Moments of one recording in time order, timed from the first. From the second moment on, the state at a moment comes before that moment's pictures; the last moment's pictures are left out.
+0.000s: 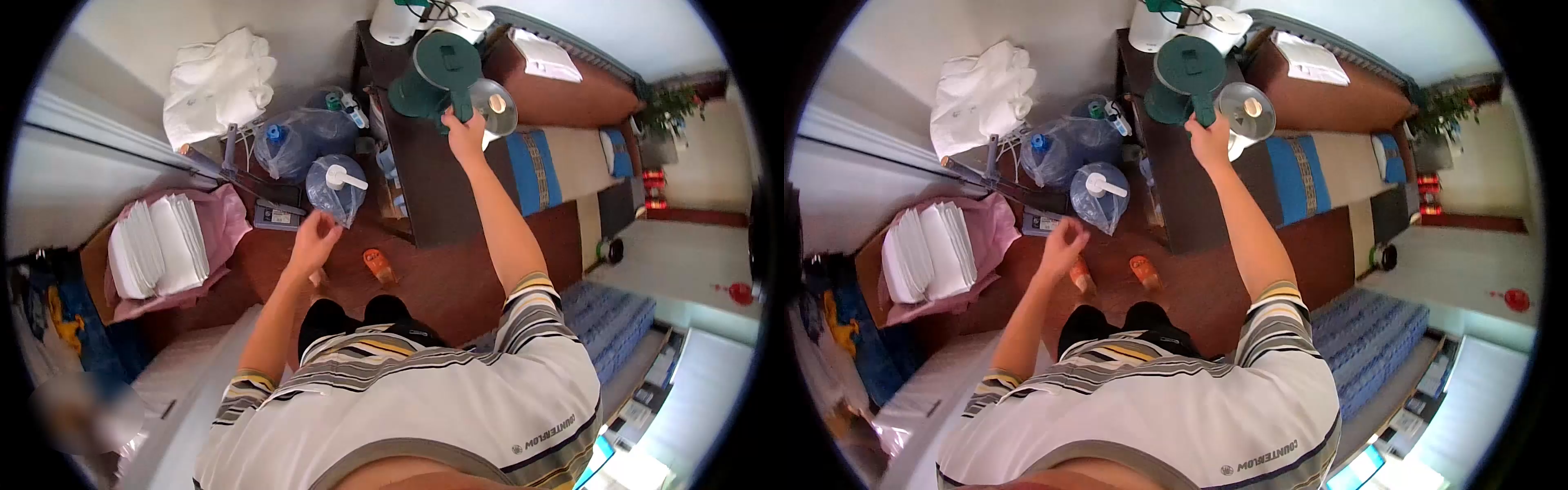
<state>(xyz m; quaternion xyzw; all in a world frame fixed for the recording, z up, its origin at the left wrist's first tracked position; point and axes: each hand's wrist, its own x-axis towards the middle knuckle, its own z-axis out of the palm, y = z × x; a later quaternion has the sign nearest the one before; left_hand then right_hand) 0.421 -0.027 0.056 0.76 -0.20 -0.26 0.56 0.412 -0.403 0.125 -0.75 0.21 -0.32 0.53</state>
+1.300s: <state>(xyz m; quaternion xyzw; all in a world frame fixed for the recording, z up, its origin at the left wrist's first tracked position) 0.322 0.019 -0.007 0.74 -0.63 0.03 0.21 0.216 -0.089 -0.134 -0.79 0.28 -0.13 0.52</state>
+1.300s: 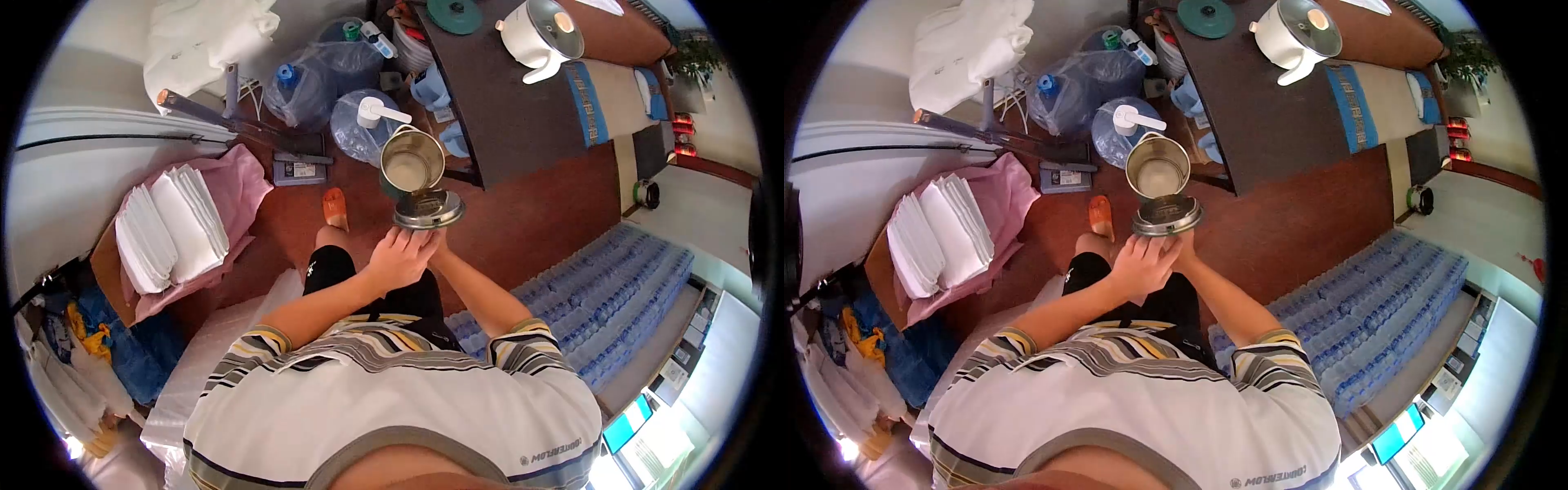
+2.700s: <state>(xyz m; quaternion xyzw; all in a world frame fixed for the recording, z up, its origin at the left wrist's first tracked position) 0.445 -0.023 -0.297 0.74 -0.31 0.07 0.59 0.180 -0.131 -0.312 -0.72 0.13 -0.32 0.60</state>
